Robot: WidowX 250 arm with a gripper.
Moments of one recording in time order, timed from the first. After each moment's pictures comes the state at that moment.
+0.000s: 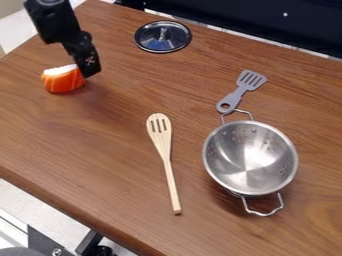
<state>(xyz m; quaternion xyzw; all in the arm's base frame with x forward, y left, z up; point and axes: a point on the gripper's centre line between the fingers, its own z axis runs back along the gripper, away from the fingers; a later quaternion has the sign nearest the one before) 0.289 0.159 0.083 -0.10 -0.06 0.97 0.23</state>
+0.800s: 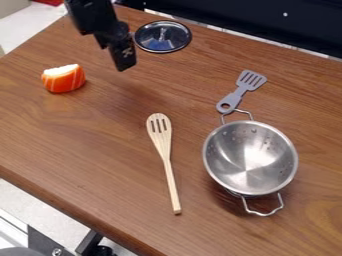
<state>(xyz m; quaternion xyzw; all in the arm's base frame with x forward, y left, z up) 0.308 0.111 0.099 -0.10 -0.05 0.97 0.23</state>
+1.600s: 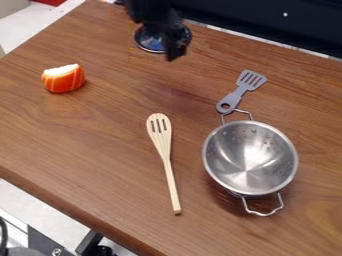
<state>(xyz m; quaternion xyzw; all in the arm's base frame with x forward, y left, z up) 0.341 0.047 0.110 -0.13 -0.06 0.95 0.27</state>
